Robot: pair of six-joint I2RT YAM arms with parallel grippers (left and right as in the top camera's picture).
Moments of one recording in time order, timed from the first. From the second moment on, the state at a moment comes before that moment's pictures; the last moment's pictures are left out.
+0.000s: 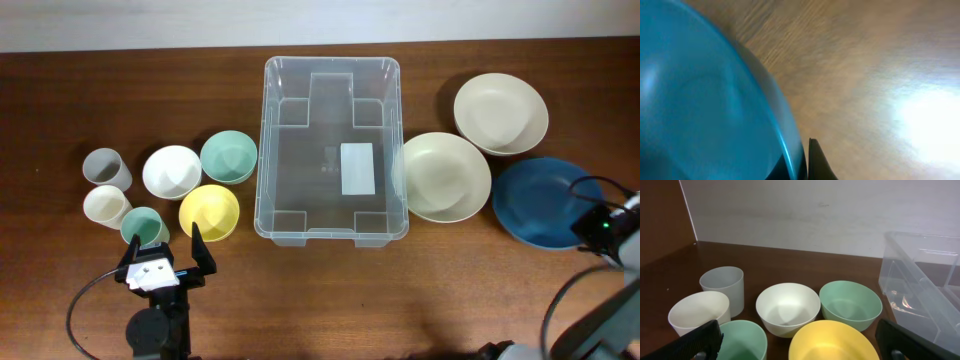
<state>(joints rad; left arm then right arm) 0.08 0.01 0.01 -0.07 -0.09 -0.05 -0.83 1.55 0.93 -0.50 -0.10 0.12</state>
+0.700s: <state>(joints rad) 0.08 0.01 0.01 -0.07 -0.09 -0.05 -0.28 1.06 1.04 -0.33 -0.38 0.11</state>
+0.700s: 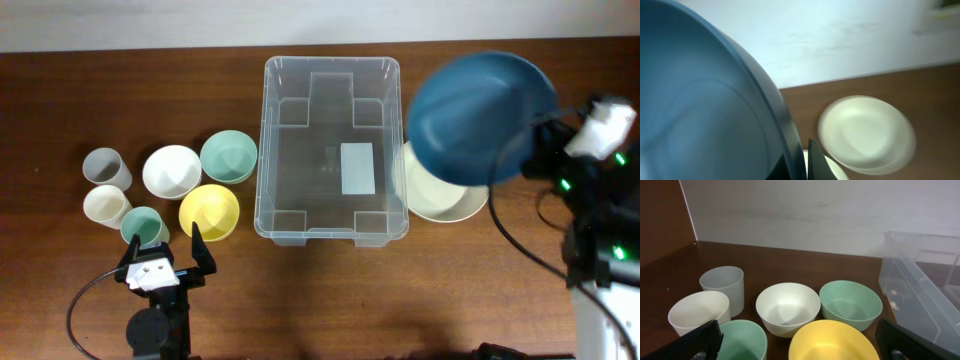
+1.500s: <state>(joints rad) 0.08 0.01 0.01 -0.07 -0.09 -0.05 0.32 2.06 1.76 -0.59 0.05 0.05</state>
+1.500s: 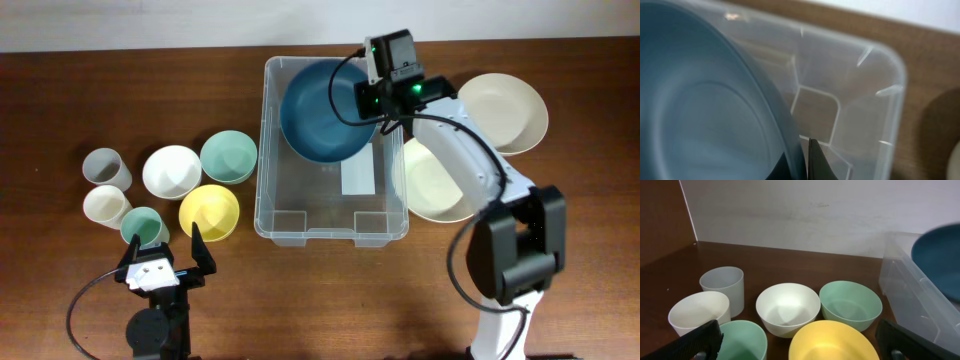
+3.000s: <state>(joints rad) 0.08 0.01 0.01 -0.07 -0.09 -0.05 -0.22 1.81 1.87 -1.26 -0.06 0.00</state>
